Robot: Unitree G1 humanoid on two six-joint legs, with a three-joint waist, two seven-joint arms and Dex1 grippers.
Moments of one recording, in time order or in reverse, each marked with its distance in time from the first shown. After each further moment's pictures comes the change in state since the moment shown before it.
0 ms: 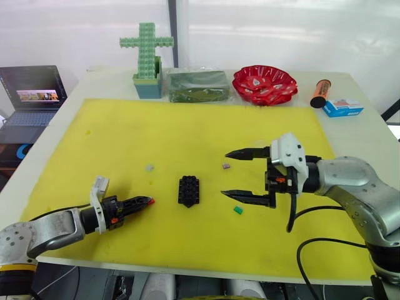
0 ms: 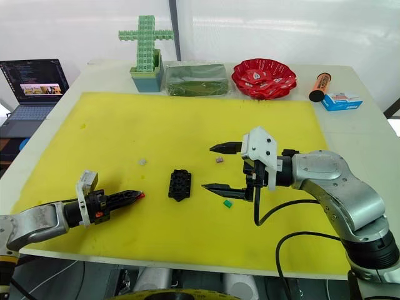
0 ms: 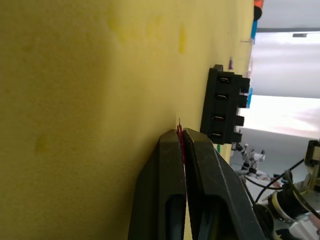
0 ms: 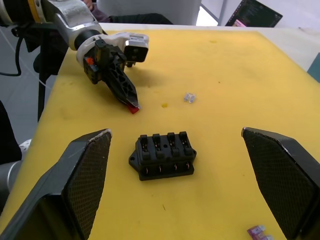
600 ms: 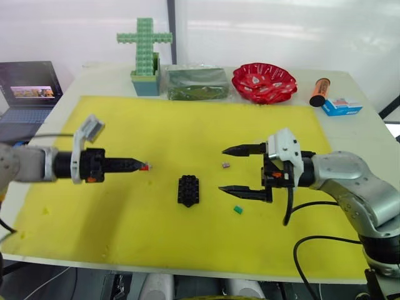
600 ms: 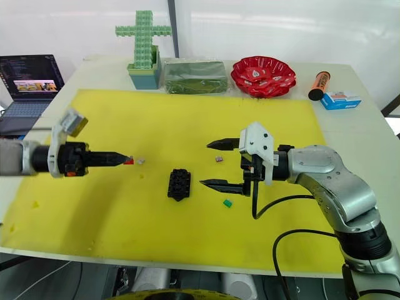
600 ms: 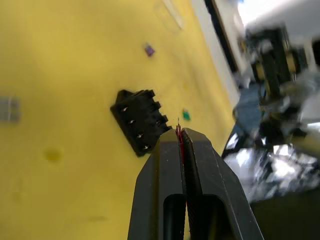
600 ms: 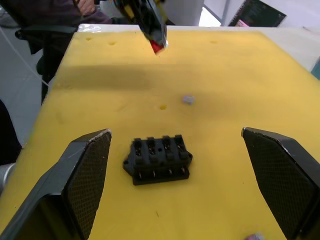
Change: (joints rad) left arm -0.721 0.402 -0.483 0.042 0.915 -0.145 -1.285; right arm -0.046 0.020 0.038 0.104 -0.027 -0.055 0.050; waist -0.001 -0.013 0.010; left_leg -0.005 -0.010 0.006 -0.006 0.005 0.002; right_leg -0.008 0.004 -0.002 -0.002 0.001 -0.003
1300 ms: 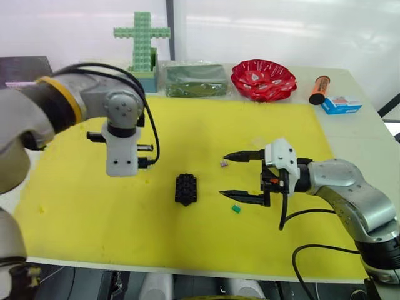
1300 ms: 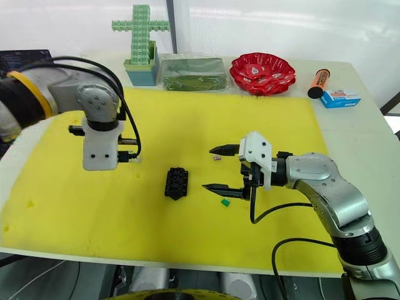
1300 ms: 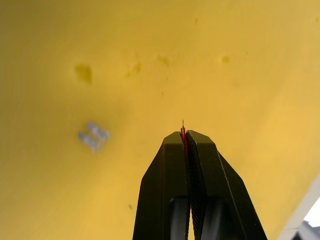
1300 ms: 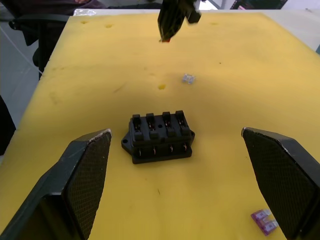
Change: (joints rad) left arm -0.984 -0.326 -1.426 0.454 0.979 -2.010 -0.380; right arm 0.059 0.022 0.026 -0.010 -0.061 -0.058 -0.011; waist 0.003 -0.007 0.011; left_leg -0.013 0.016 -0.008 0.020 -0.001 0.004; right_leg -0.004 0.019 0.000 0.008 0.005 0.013
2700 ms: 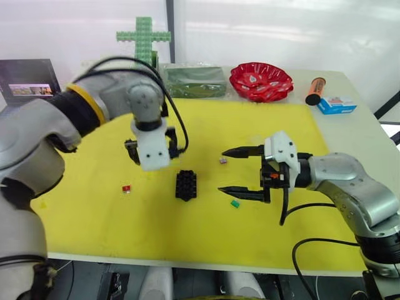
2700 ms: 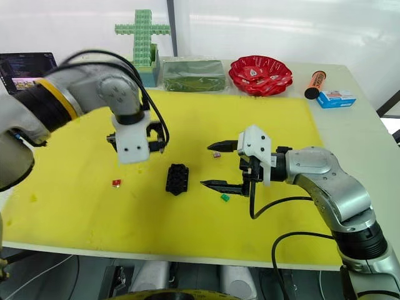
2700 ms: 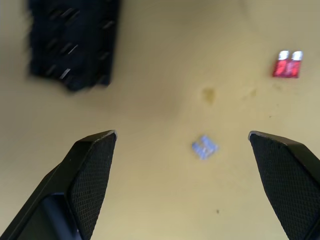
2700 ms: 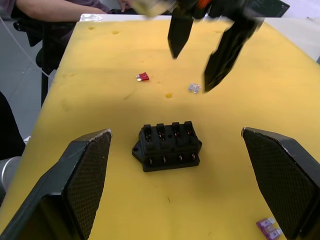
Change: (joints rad) left arm 0.078 -0.014 0.378 0.022 -0.051 0.233 -0.003; right arm -0.063 -0.005 -0.007 0.008 0.030 0.064 0.009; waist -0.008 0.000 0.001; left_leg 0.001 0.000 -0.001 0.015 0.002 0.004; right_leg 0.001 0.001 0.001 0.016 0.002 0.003
